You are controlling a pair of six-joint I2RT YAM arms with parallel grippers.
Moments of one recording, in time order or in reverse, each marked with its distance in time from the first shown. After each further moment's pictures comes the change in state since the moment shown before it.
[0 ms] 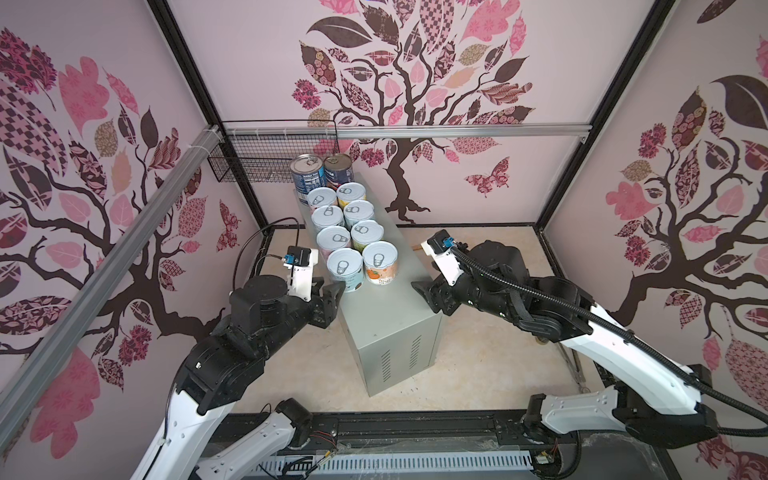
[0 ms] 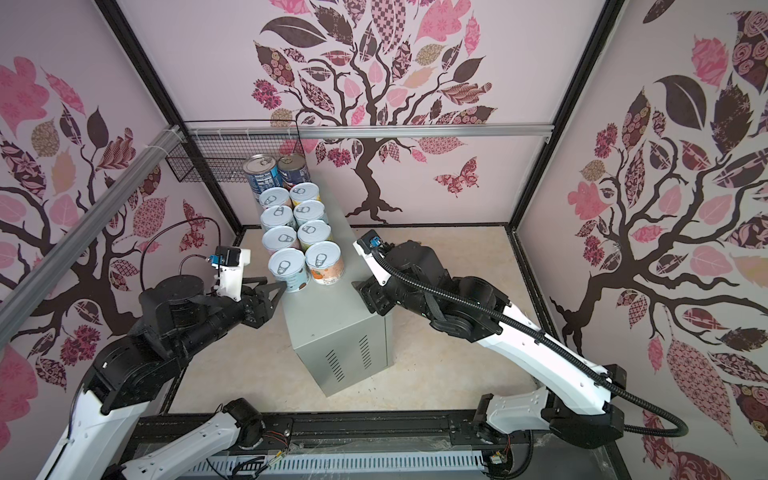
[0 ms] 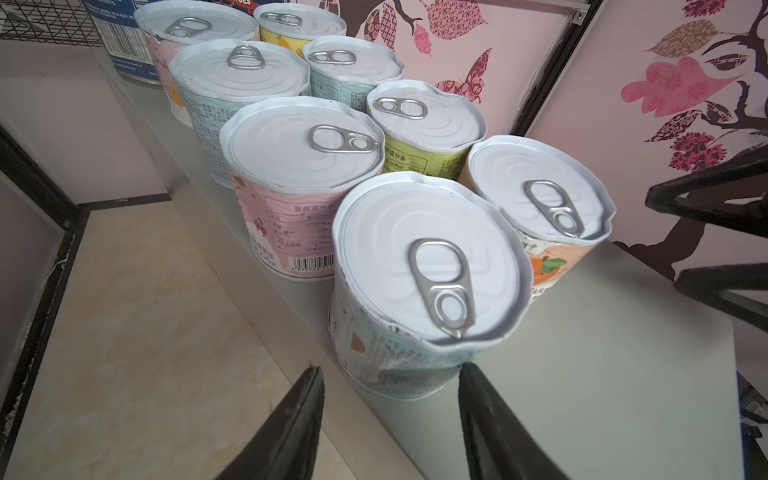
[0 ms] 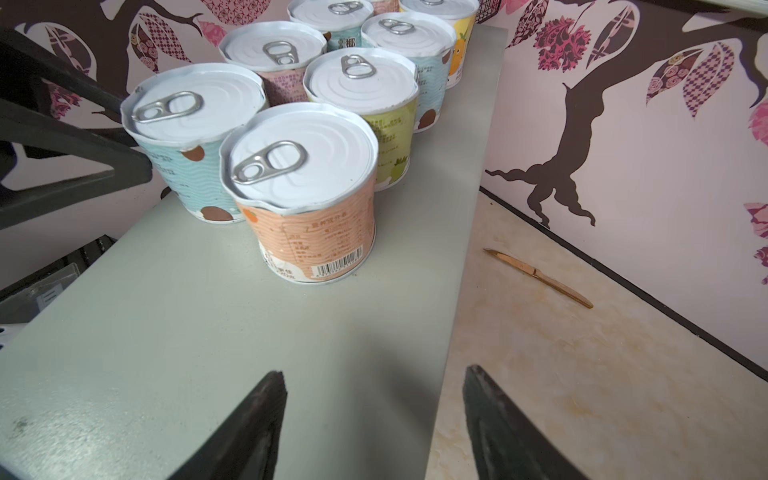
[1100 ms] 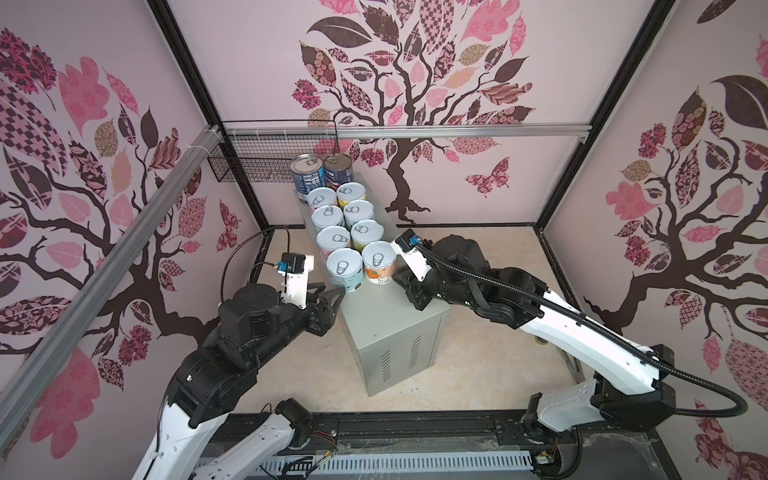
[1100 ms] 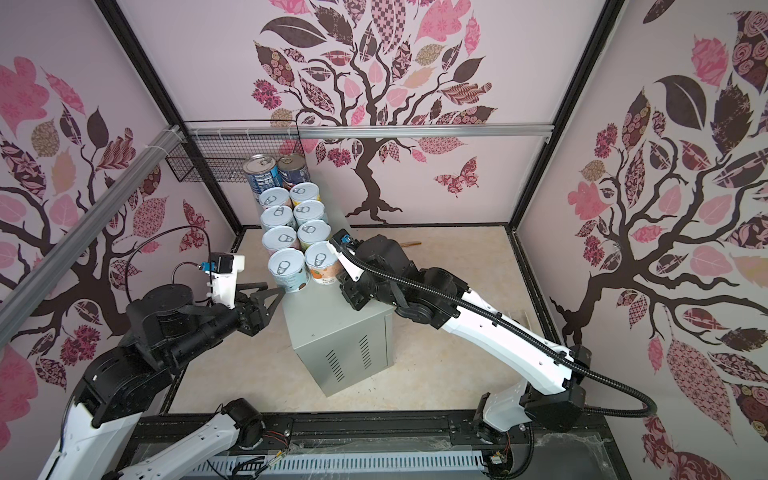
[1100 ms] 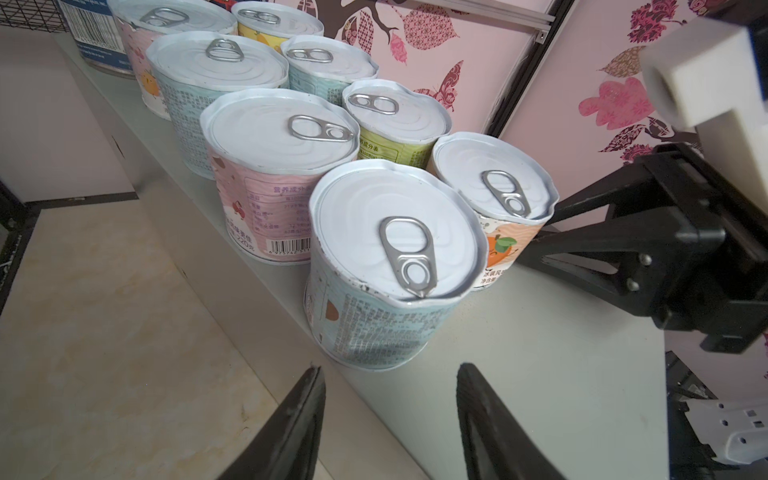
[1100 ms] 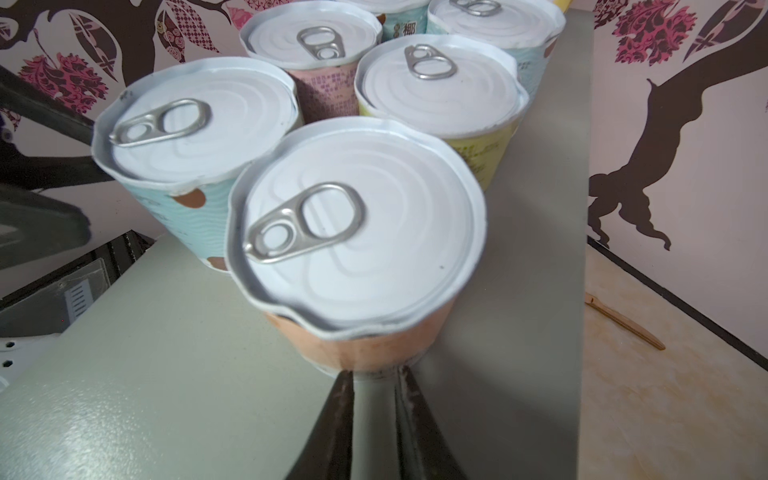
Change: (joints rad) left arm 0.000 -0.050 -0.039 0.020 0.071 -0.029; right arm -0.018 0.163 0.039 0.100 -0.102 -0.008
